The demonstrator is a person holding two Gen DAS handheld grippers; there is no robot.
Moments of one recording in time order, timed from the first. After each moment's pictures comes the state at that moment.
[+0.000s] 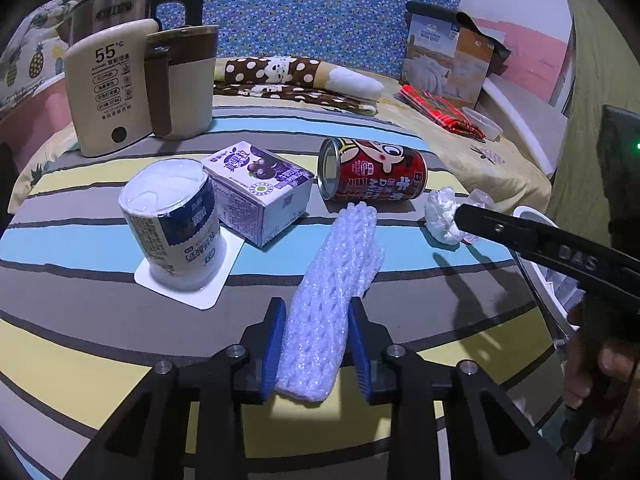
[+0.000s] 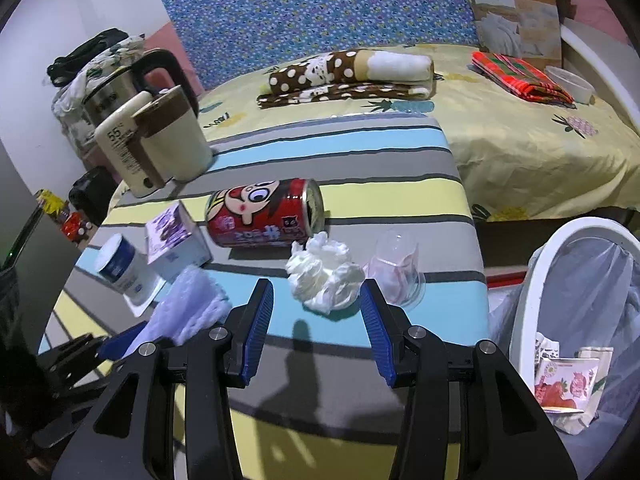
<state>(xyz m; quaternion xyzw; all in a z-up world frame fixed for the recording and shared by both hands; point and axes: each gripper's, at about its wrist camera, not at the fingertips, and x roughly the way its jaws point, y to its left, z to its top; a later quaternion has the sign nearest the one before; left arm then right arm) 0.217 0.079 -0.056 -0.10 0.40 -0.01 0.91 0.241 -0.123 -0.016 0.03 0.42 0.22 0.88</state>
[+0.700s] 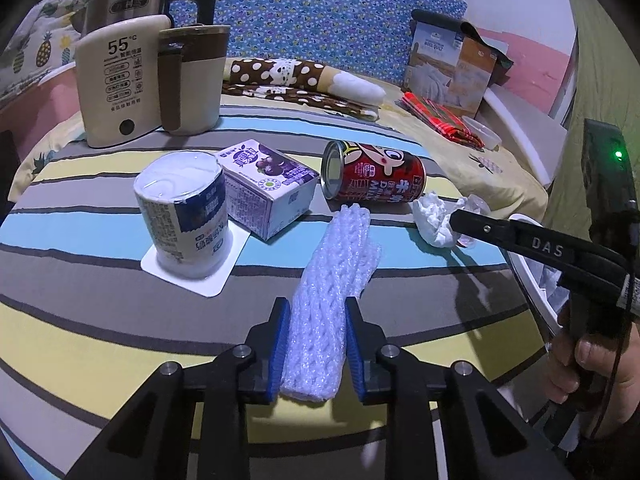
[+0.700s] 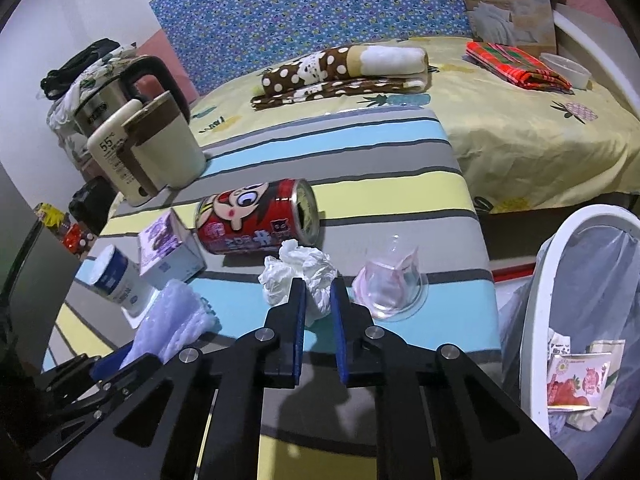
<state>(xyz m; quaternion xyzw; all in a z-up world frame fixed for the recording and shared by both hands) 0.207 0.084 -0.053 -0.11 0.40 -0.01 0.91 0.244 -0.126 -0.019 0.05 0.42 0.22 0.88</state>
